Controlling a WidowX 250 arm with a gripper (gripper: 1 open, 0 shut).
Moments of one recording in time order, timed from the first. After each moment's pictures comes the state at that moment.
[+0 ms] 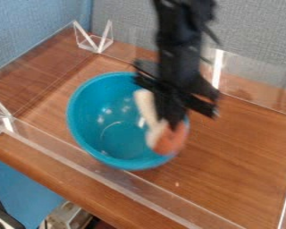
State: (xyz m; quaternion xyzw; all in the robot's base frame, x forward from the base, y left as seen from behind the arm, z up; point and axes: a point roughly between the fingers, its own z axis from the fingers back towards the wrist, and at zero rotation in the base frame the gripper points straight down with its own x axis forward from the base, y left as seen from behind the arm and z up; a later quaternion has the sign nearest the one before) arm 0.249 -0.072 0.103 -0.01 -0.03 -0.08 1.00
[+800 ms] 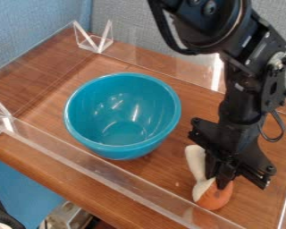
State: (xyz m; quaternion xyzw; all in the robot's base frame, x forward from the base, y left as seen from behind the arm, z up) arm 0.250 -0.122 0.049 -0.01 -0.03 -0.14 0.99
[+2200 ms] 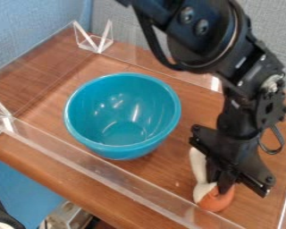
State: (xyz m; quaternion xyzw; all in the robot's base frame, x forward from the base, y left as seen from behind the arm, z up) arm 0.244 -0.127 0.041 0.00 -0.07 -0.15 0.99
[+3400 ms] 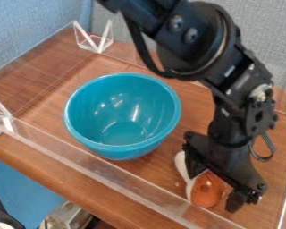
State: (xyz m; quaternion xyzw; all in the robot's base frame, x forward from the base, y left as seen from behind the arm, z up) arm 0.239 -0.120 0.038 0.00 -0.06 -0.14 0.99
